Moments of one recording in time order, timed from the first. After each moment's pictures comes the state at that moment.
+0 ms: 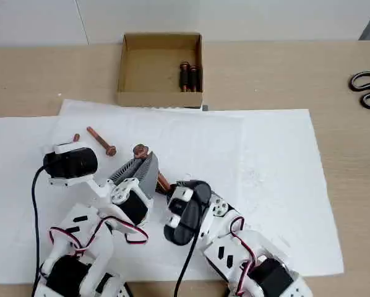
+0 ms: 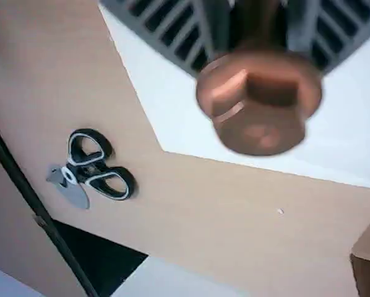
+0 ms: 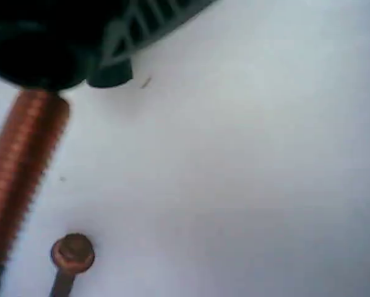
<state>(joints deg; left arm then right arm) 22.7 -94.0 71.1 49.0 42.2 -44.7 -103.1 82.7 49.5 16.0</state>
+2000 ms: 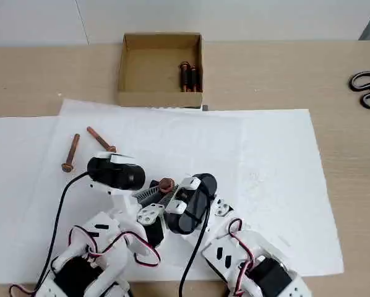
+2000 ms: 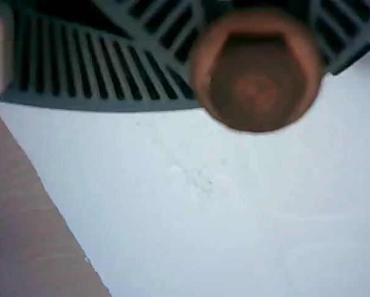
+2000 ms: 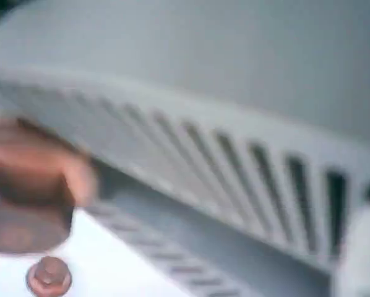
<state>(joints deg) 37.4 -95.0 75.1 60.4 34.5 -44.7 -102.9 83.0 50.6 7.4</state>
